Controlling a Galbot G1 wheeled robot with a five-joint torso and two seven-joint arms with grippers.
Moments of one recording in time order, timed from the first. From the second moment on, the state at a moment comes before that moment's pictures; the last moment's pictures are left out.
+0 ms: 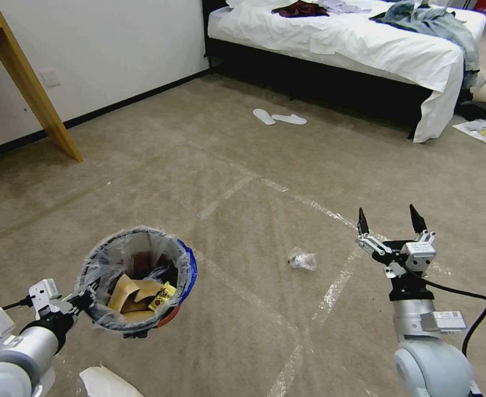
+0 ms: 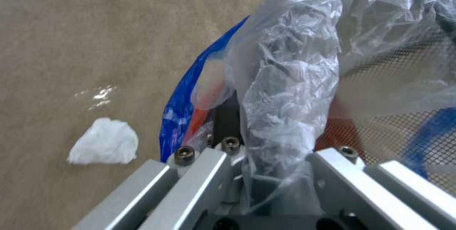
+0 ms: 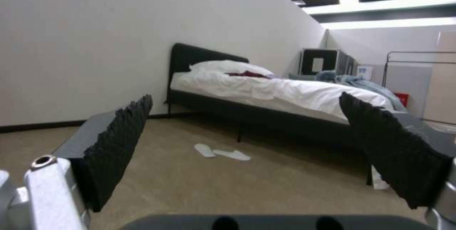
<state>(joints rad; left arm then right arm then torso) 1.66 -1.30 -1.02 -2.34 -1.11 0.69 -0.32 -1.54 1.22 0.61 2.14 0.19 0.28 0.14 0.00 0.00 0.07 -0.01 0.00</state>
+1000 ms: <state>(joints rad) 1.65 -1.30 -1.02 -2.33 -1.11 0.69 -0.32 -1.50 1.22 0.58 2.09 0.20 0.32 0.14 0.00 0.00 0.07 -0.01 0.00</state>
